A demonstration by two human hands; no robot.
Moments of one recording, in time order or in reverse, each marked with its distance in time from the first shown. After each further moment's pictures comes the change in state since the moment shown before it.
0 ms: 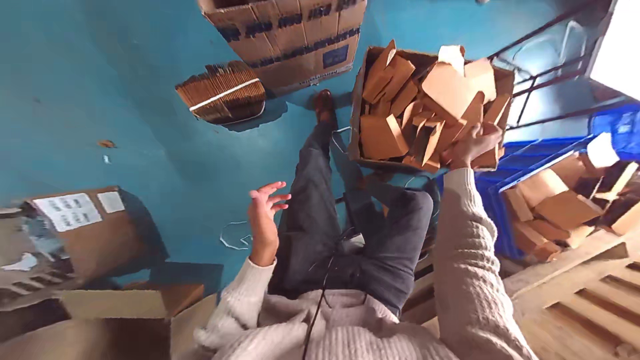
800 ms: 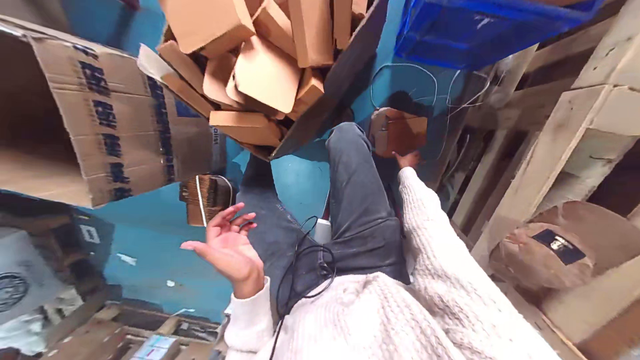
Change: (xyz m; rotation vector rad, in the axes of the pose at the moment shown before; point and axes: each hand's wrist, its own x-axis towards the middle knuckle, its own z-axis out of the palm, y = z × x) left_hand -0.056 0.036 0.179 0.348 -0.552 0.263; right_hand -0.301 0.366 -0.015 0.029 -0.339 1.249
